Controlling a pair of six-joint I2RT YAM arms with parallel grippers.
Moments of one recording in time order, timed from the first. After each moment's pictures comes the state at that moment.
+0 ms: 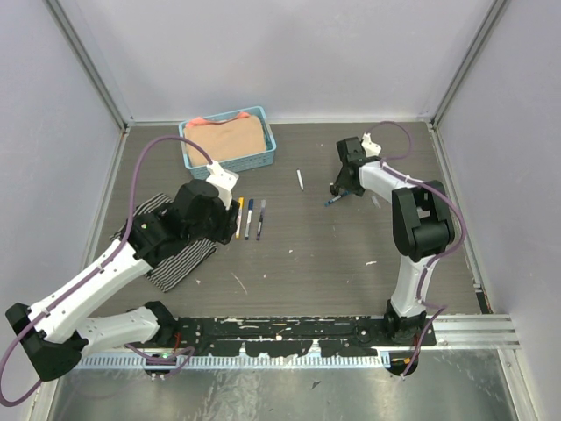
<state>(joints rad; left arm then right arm) -0.81 1.03 1.09 -0.78 -0.21 -0.21 0.26 1.92 1.32 -0.42 0.36 0.66</state>
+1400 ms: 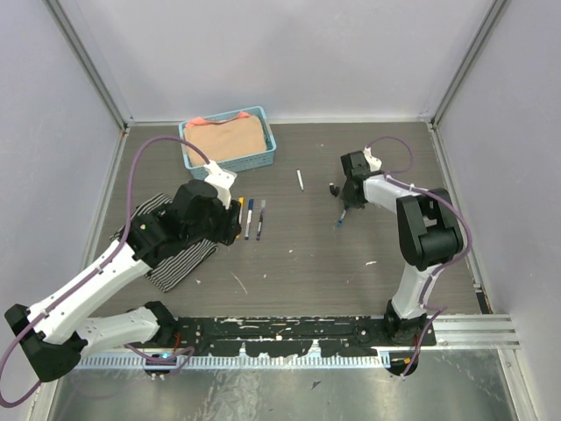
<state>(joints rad) -0.81 1.02 1.09 -0.77 -0.18 -0.26 0.26 1.87 1.17 -0.35 0.28 0.64</state>
